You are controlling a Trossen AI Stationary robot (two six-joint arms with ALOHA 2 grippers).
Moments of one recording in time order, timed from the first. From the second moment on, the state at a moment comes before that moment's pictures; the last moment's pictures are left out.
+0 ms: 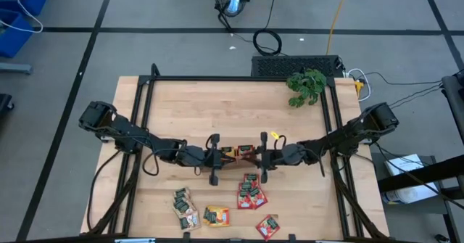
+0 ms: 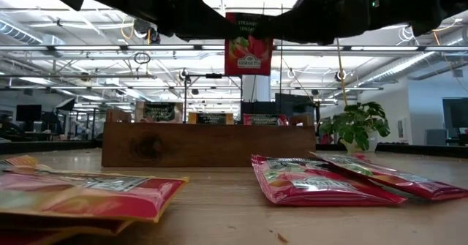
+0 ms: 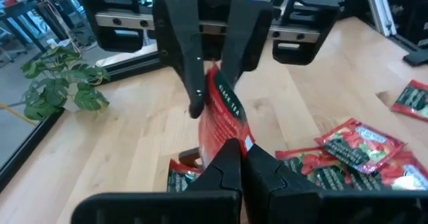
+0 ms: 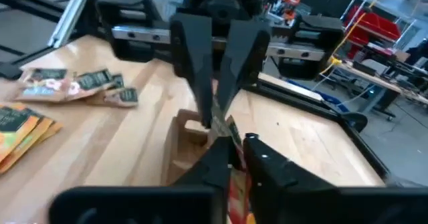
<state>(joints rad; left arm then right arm) -0.31 1.59 0.80 0.47 -0.34 0.15 0.32 1.56 0.61 0.79 0.36 -0.28</state>
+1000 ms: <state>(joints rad) -0.45 1.42 0.80 0.21 -0.54 0.05 0.26 1.47 0.63 0.33 0.36 0.00</state>
